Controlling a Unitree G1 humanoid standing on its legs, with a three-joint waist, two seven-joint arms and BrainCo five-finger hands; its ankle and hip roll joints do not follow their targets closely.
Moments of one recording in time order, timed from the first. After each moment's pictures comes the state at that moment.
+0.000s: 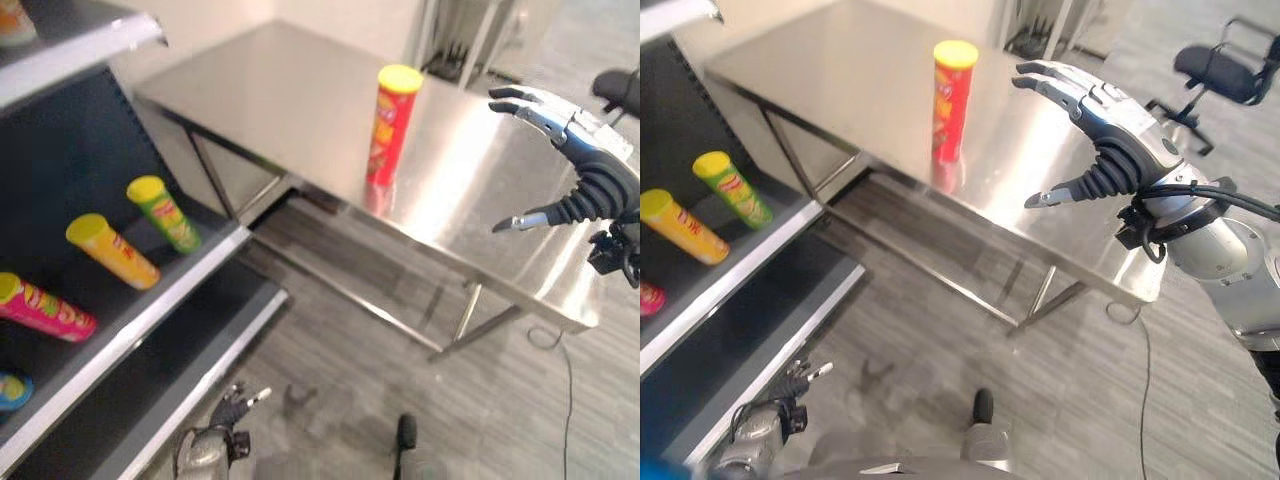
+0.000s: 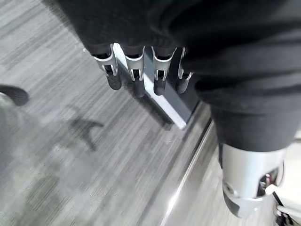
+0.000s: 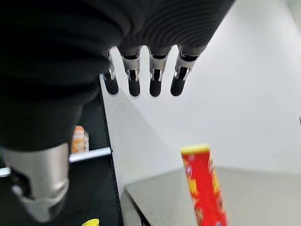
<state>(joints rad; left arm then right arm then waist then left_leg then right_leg) 0.01 0.31 -0.04 0.94 -0.30 -0.15 -0.02 -0.34 -1.19 0.00 -0.26 -0.02 -0.29 -0.02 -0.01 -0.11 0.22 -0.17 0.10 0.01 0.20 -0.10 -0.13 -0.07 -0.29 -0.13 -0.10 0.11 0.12</state>
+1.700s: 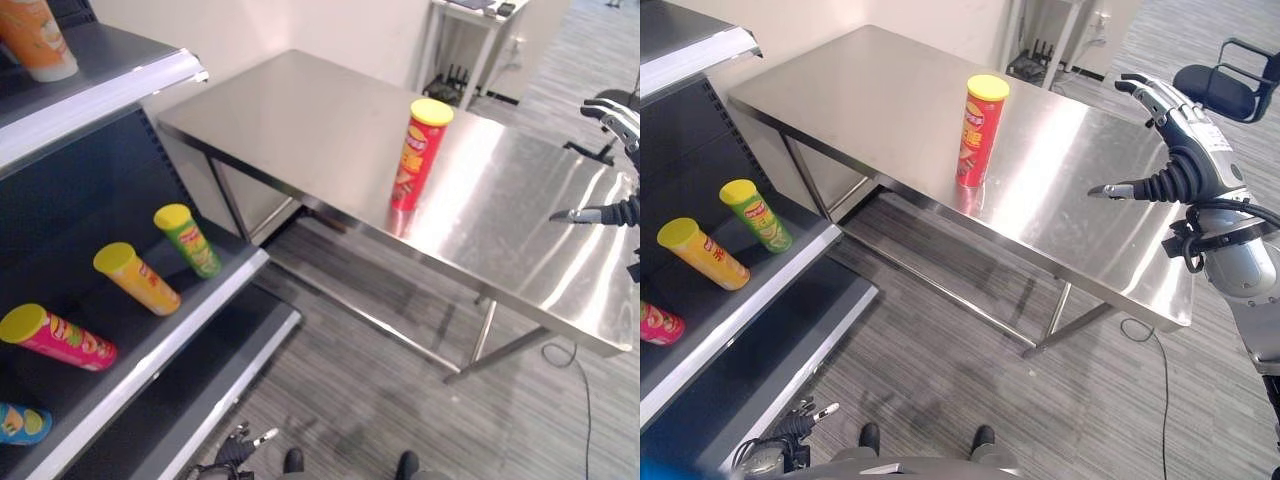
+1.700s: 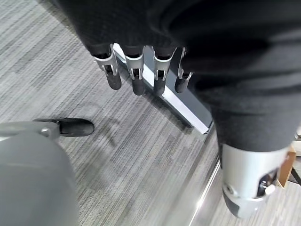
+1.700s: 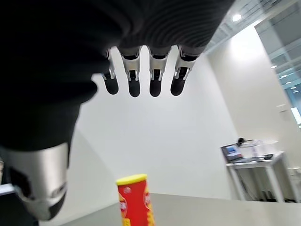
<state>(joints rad) 0.13 0.28 -0.03 0.99 -0.23 -0.12 -0.01 -0.14 -1.10 -0.21 -0.19 -0.11 -0.23 -0.08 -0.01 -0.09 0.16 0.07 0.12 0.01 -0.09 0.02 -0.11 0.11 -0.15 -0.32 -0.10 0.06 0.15</state>
